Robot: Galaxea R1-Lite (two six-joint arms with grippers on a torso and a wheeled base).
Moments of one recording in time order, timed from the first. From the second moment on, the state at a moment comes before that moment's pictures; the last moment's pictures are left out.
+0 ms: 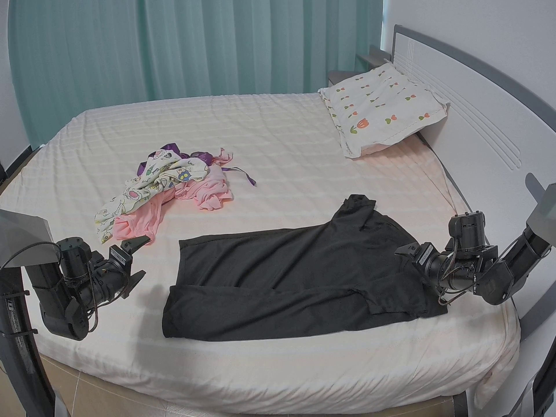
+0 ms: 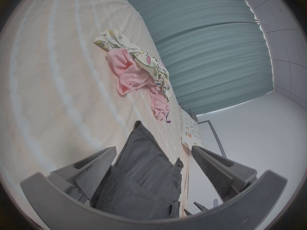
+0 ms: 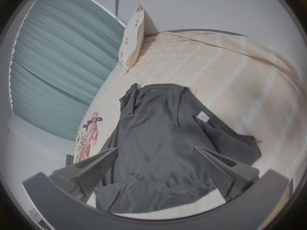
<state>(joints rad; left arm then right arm) 0.12 2.23 -0.46 -1.50 -0.44 -1.13 0.22 2.02 -0.67 -0.73 0.01 0.89</state>
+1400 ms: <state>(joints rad) -0.06 2.37 -0.91 -0.98 -0.15 -0.62 0.25 1.99 -0.64 -0.74 0.02 0.91</state>
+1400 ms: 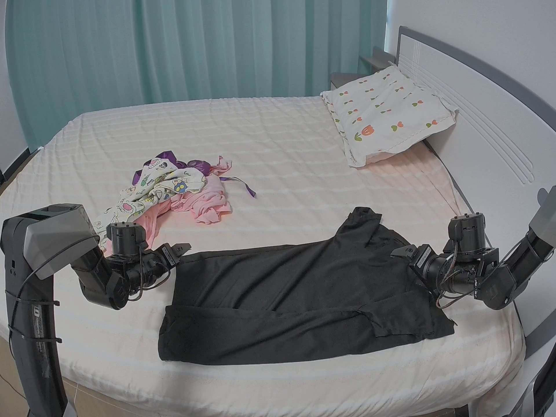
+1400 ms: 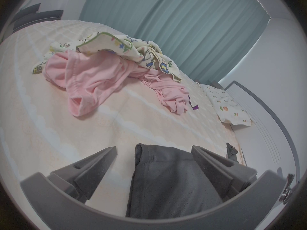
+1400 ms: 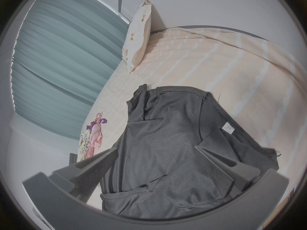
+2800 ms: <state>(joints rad) -0.03 2.43 -1.04 -0.94 -0.06 -0.58 0.22 2.03 -0.74 -0.71 0.06 0.88</state>
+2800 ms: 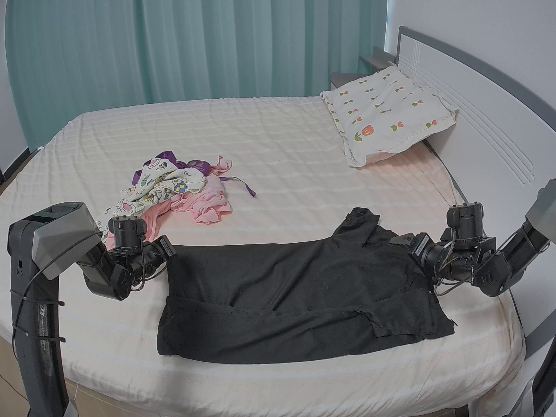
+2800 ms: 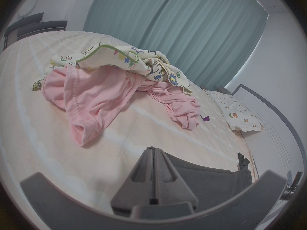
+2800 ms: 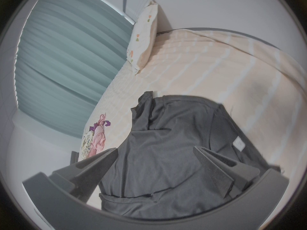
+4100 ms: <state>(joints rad) -0.06 2.30 -0.95 -0.93 -0.05 -0.63 0.08 2.54 -1.54 -0.43 0.28 0.17</state>
